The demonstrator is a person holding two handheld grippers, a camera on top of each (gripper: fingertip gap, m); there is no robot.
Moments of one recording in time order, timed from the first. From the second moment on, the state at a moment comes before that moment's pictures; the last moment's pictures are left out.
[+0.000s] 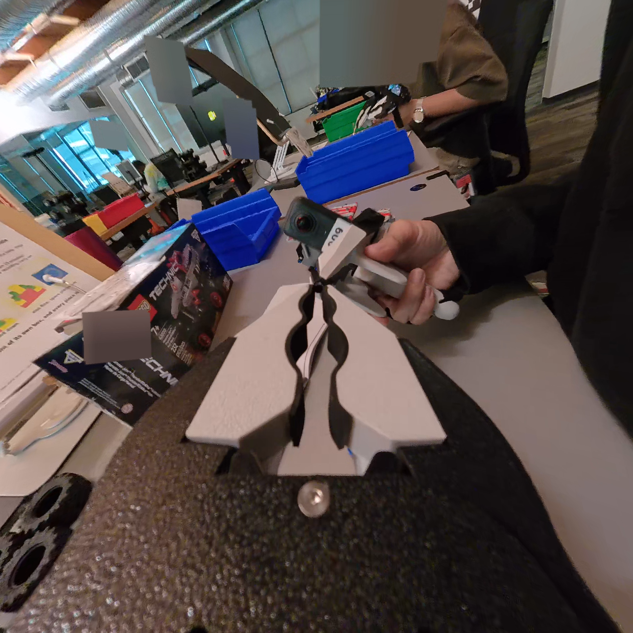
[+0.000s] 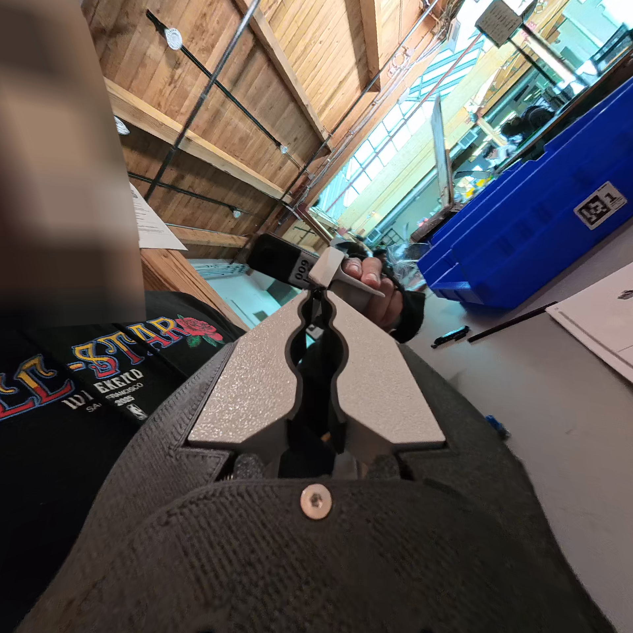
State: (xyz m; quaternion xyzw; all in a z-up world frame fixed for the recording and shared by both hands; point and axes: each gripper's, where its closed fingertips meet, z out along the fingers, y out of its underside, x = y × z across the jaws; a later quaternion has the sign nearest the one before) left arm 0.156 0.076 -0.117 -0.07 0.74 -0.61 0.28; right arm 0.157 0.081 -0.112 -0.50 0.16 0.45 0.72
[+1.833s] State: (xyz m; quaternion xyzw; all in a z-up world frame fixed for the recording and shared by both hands) left arm 0.167 0.075 -0.160 -0.19 0.80 -0.54 0.16; right arm 0.175 0.096 -0.170 -0.78 -0.05 -0.24 0.58
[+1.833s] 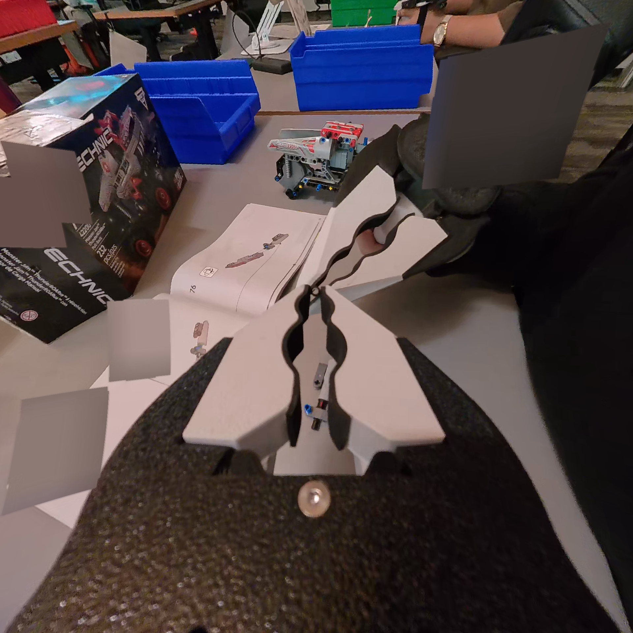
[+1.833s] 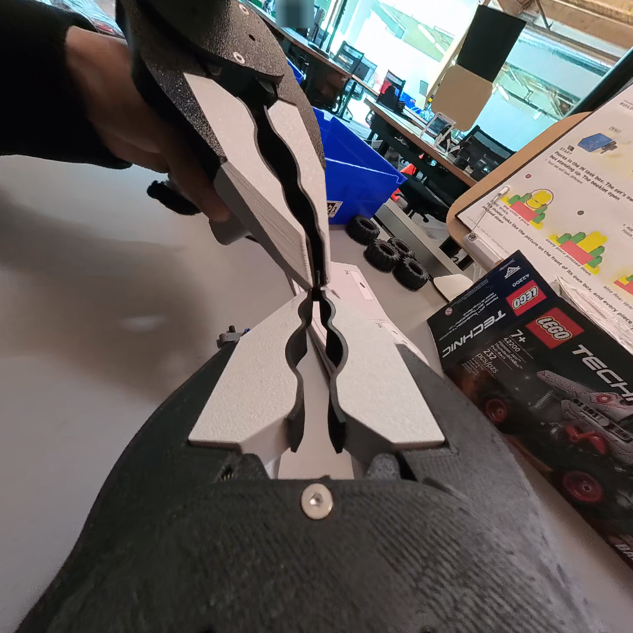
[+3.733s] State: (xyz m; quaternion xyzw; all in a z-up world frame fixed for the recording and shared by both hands) left arm 0.163 0.092 -0.222 -0.20 0.88 -0.43 0.07; right arm 0.159 0.093 -0.247 -0.88 -0.03 0.00 0.47
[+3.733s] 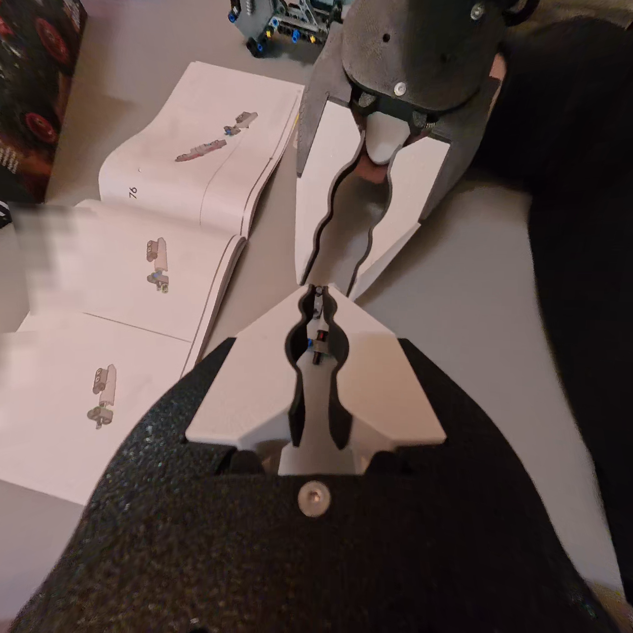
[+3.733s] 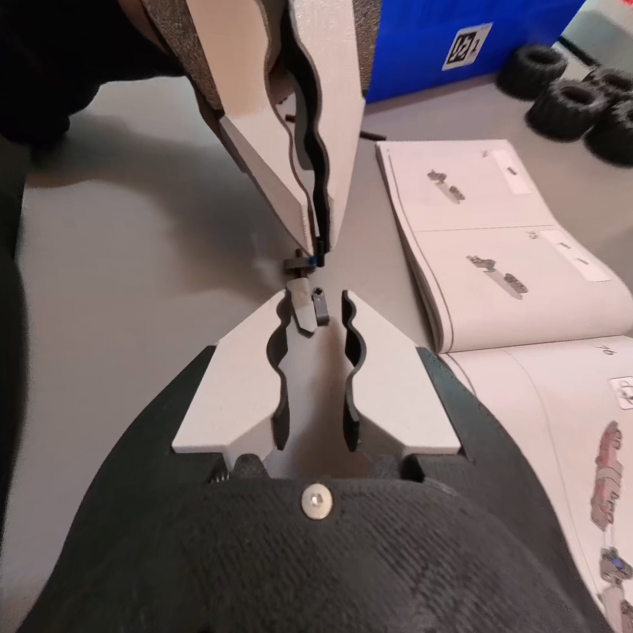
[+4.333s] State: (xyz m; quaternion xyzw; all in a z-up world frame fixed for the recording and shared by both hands) left arm 0.165 0.095 -0.254 -0.19 0.91 -0.35 0.05; right arm 0.159 0.091 -0.266 -0.91 -0.02 0.08 0.42
